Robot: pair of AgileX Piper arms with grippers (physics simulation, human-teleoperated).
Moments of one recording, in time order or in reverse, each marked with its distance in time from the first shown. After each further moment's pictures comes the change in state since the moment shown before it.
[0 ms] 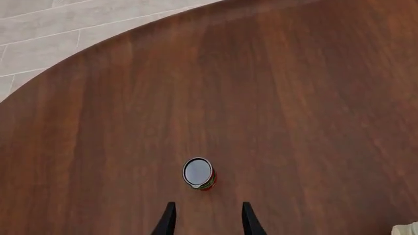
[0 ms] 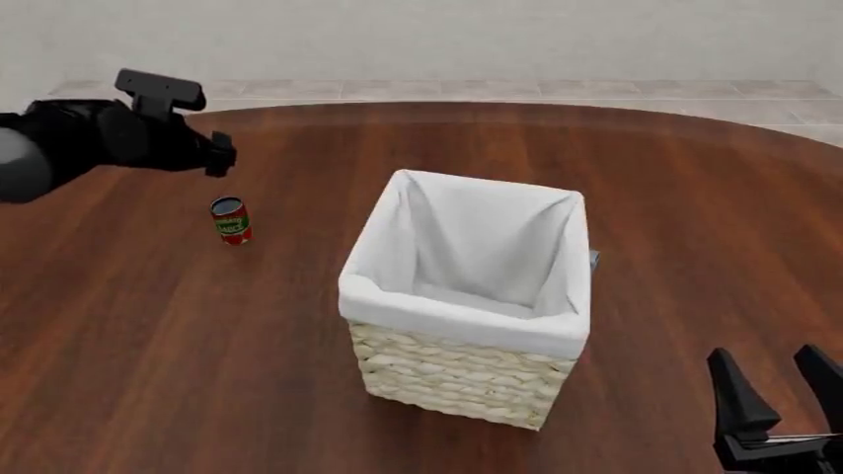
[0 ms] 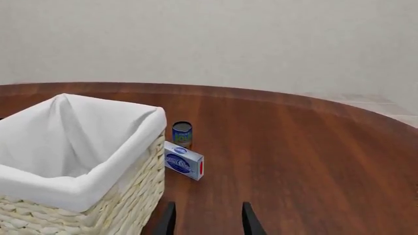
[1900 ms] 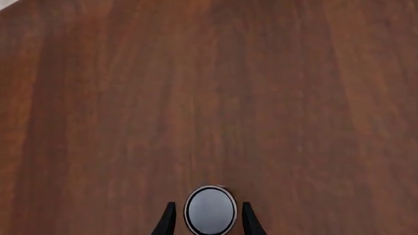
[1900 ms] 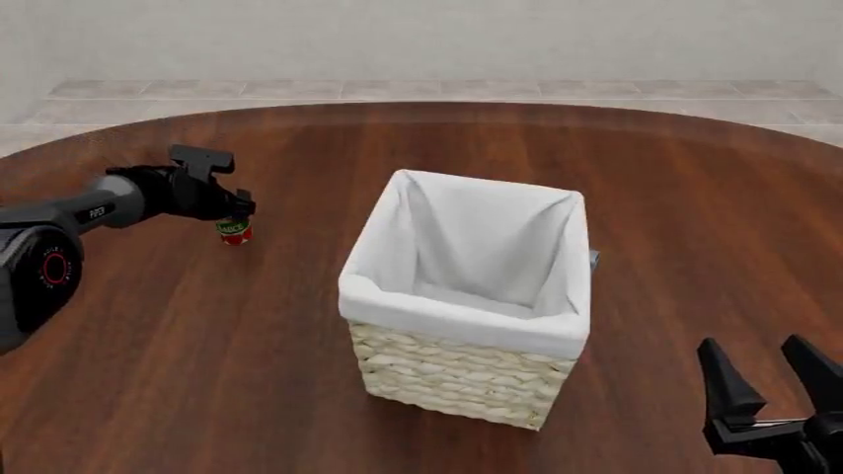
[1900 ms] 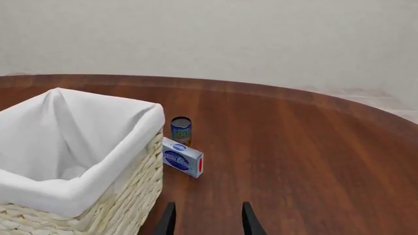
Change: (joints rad) left arm 0.063 0.470 -0.227 -0.109 0.008; right arm 0.000 0.155 0.000 -0.120 -0.010
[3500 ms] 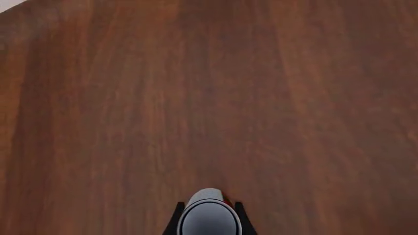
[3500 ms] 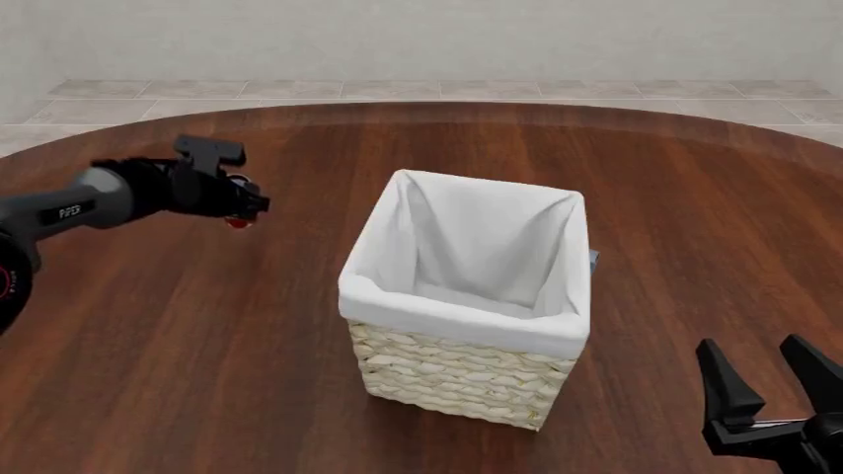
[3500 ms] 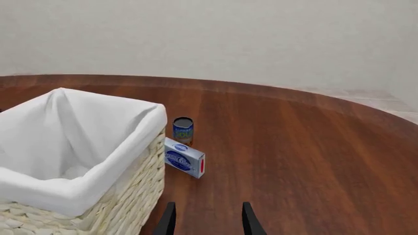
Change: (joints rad) left arm -0.082 -0.222 0.222 -0.016 -0.051; right arm 0.009 -0.004 0.000 0.001 -0.001
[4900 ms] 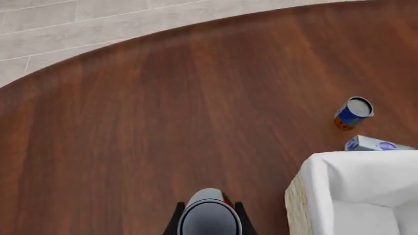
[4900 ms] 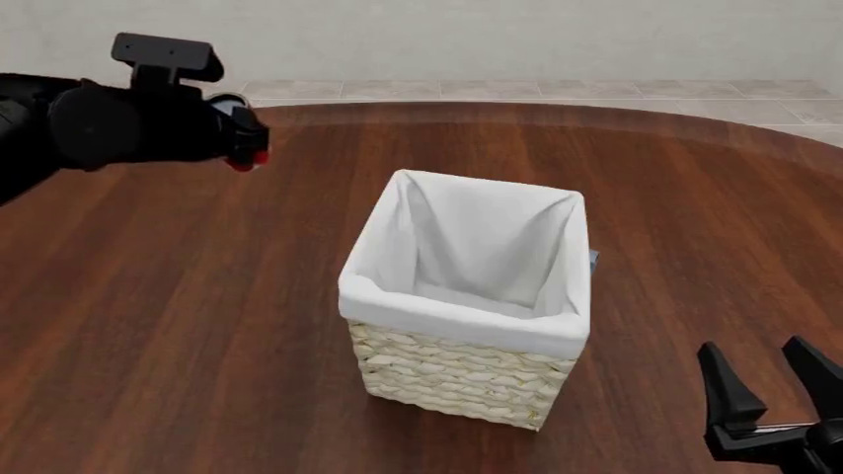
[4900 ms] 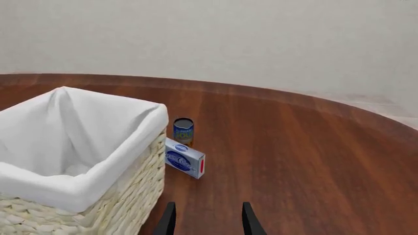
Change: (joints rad) left arm -0.197 -0.570 0.154 0.208 -0.108; right arm 0.005 -0.045 0.000 0.036 -0.017
